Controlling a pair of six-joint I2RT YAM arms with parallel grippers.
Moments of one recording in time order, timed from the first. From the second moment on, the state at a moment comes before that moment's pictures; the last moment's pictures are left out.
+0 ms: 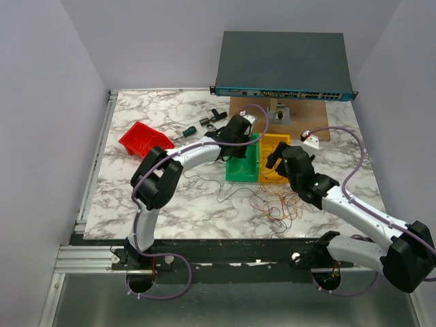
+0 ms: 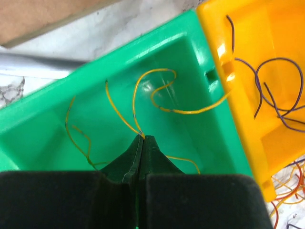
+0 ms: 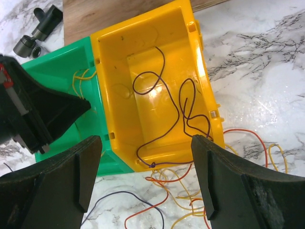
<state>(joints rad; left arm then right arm) -0.72 2.01 1.45 -0.20 0.00 -0.28 0.61 1.09 0.68 -0.17 0.54 0.72</state>
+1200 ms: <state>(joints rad) -0.71 1.18 0.89 -0.16 -0.01 -0.25 0.68 1.28 0.73 -0.20 0.23 0.56</state>
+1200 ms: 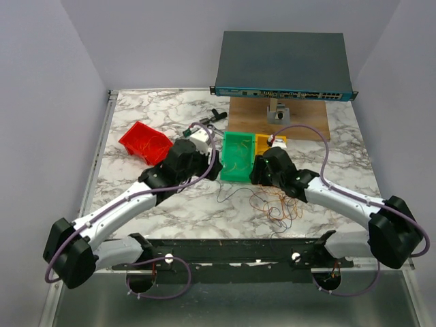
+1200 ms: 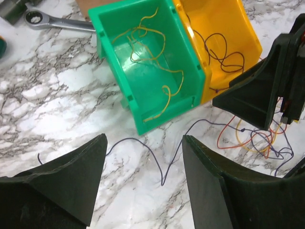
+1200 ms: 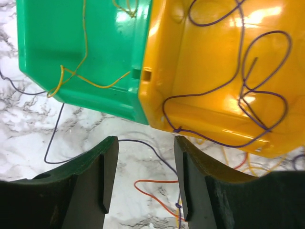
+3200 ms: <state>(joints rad) -0.78 1.03 0.39 0.39 0.28 -0.32 0.60 1.04 0.83 -0.57 0.37 0.78</state>
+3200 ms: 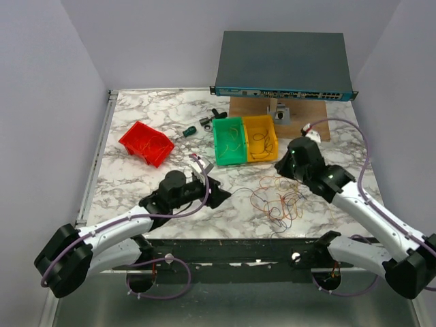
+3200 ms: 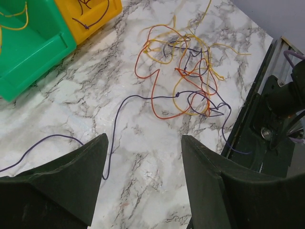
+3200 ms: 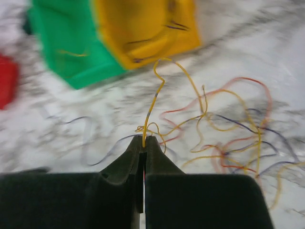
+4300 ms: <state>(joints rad) -0.92 1.42 0.64 0.88 0.31 -0.49 0.60 1.05 1.41 -0.21 -0.44 0.85</state>
